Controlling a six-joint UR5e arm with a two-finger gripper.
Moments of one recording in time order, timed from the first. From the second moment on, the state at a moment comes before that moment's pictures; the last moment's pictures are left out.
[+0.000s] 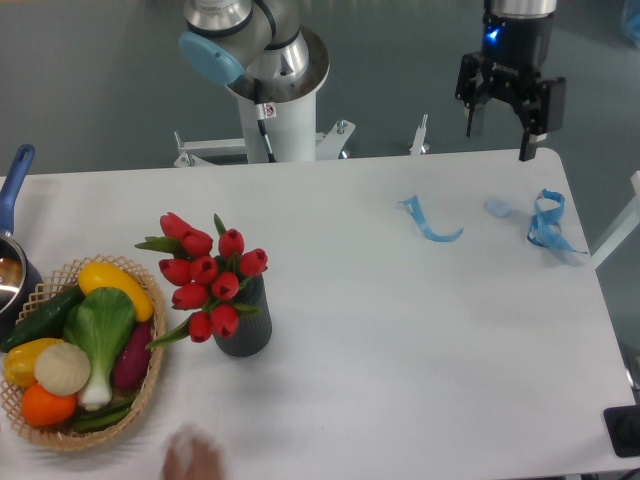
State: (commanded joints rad) arm 3.00 -1.52 -1.76 -1.11 1.15 1.96
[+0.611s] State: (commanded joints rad) arm 2.99 -1.50 -1.81 -1.08 1.14 1.85
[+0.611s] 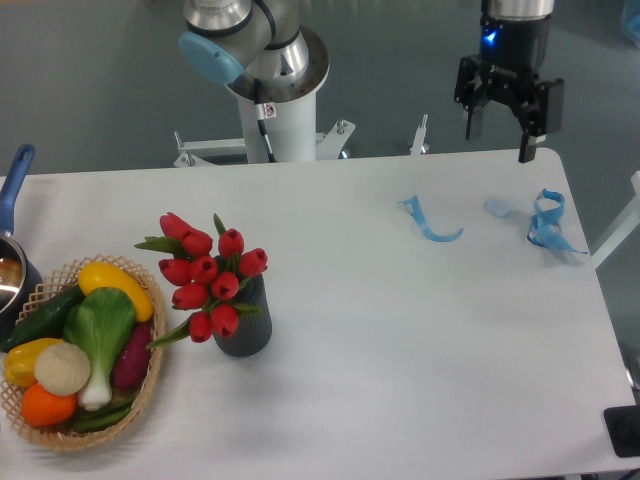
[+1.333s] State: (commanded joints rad) arm 2.84 -1.54 -1.89 -0.99 1.00 1.23
